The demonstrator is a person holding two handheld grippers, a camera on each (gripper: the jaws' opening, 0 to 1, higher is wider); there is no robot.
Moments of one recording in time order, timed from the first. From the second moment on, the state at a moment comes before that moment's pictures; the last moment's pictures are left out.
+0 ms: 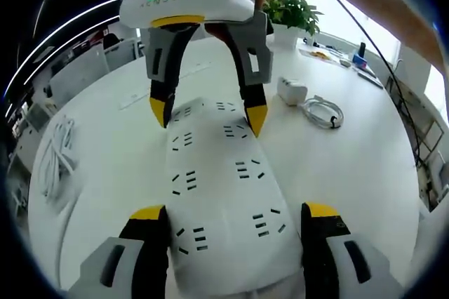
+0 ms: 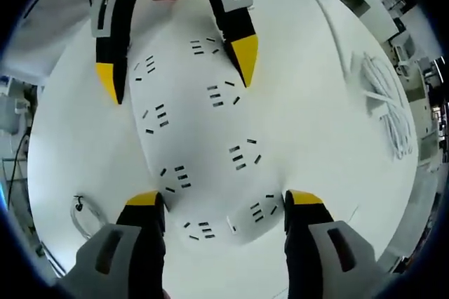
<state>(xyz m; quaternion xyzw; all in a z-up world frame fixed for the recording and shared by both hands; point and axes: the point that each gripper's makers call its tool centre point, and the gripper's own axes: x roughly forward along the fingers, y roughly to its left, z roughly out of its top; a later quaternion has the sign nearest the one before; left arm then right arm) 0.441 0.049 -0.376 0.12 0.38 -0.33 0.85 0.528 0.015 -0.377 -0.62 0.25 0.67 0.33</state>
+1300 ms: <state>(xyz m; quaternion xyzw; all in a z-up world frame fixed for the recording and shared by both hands) 0.430 0.048 -0.376 0.18 0.38 -0.41 0.81 0.500 -0.010 -0.376 -0.57 0.32 0.63 0.43</state>
